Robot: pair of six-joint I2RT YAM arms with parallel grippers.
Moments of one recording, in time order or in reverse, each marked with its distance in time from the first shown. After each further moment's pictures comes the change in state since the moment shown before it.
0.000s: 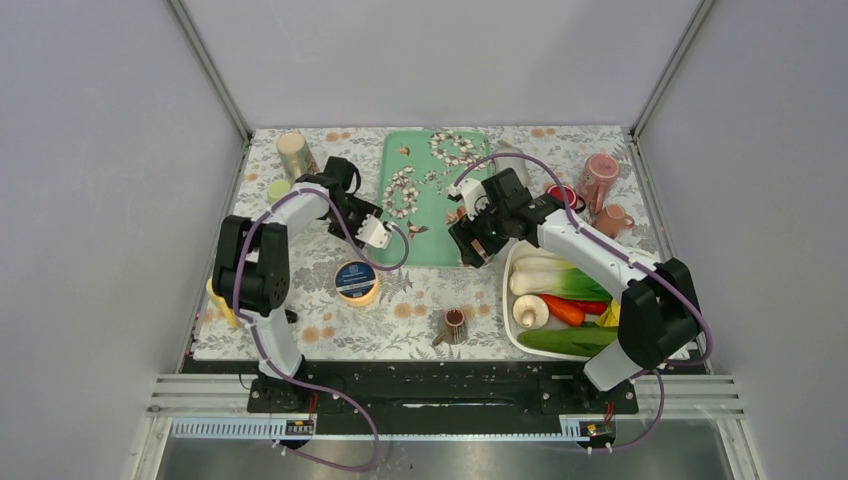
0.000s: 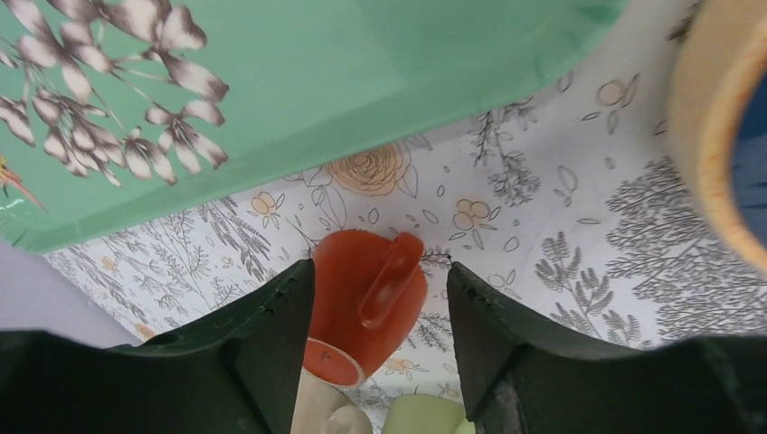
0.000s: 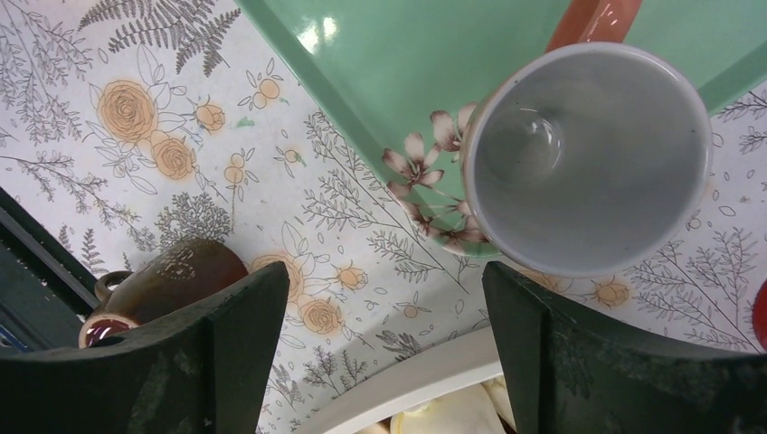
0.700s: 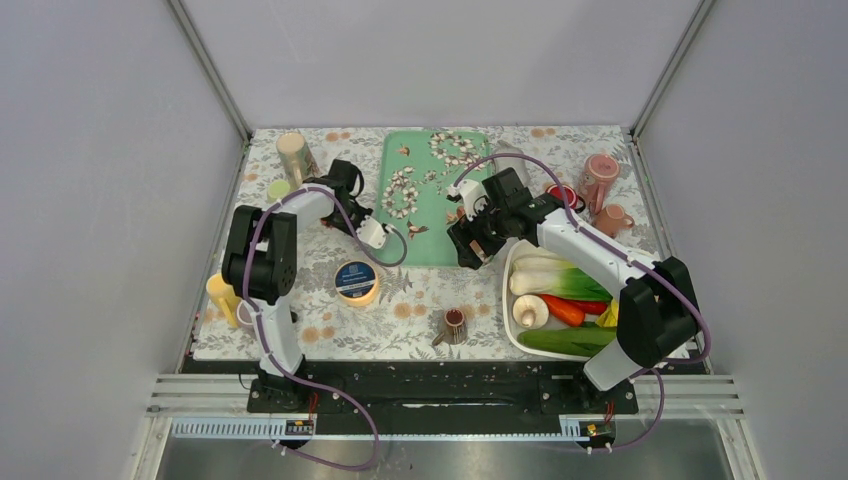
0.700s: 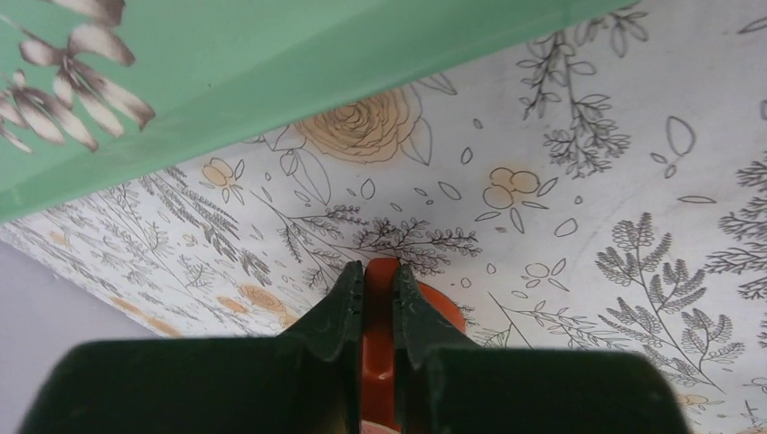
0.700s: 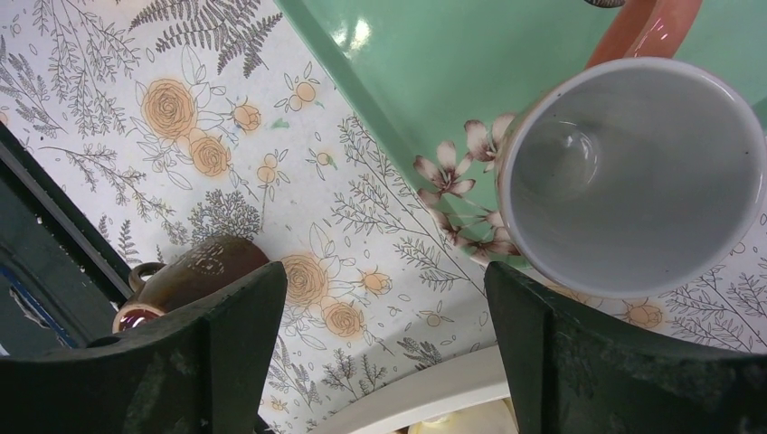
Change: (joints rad) left arm 0.004 0.121 0.025 0.110 -0.194 0.039; right arm -0.010 0.013 -0.001 0.004 -0.091 0.000
